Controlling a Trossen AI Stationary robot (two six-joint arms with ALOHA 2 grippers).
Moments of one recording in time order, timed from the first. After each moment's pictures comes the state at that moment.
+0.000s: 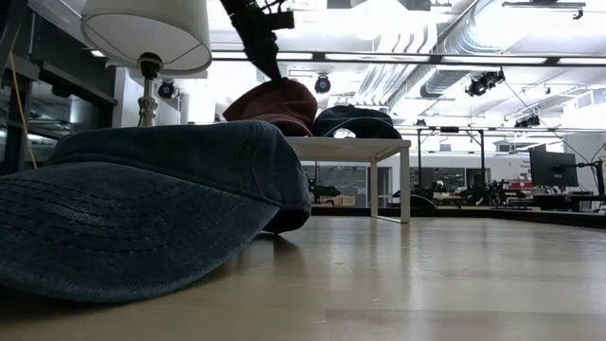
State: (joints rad) left arm 0.50 1.69 1.80 -0.84 -0.28 0.60; right arm 0.43 1.25 1.05 -0.01 1.08 0.16
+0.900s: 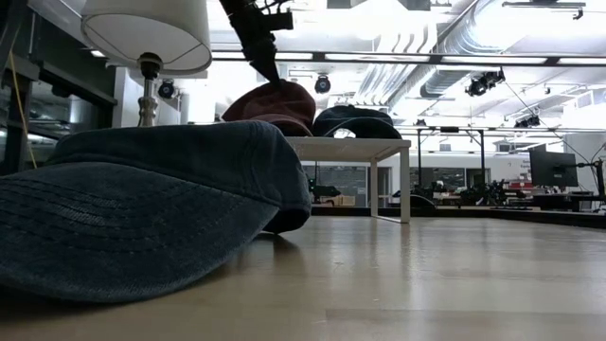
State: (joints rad) left arm 0.50 1.69 1.80 -0.87 -0.28 0.59; right arm 0.43 1.25 1.05 -0.01 1.08 0.16
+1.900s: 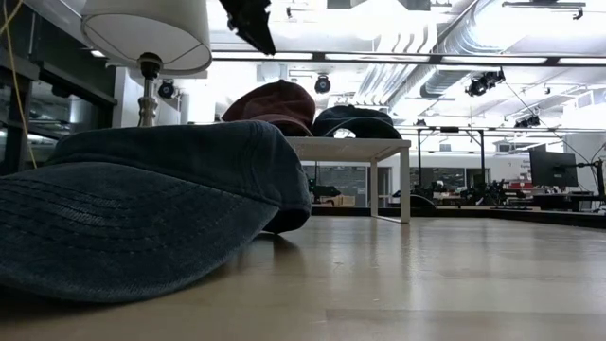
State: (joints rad) left arm 0.46 1.56 1.80 -0.90 -0.26 0.32; right arm 0.43 1.25 1.05 -0.02 1.08 0.16
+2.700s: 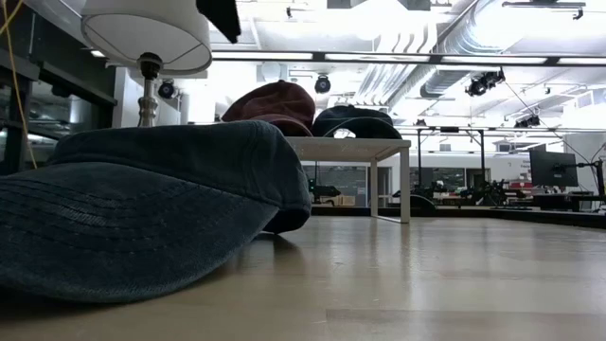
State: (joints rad) left arm 0.14 1.51 1.80 -1.34 -0.31 -0.08; right arm 0.43 1.25 1.05 -0.06 1.00 0.18
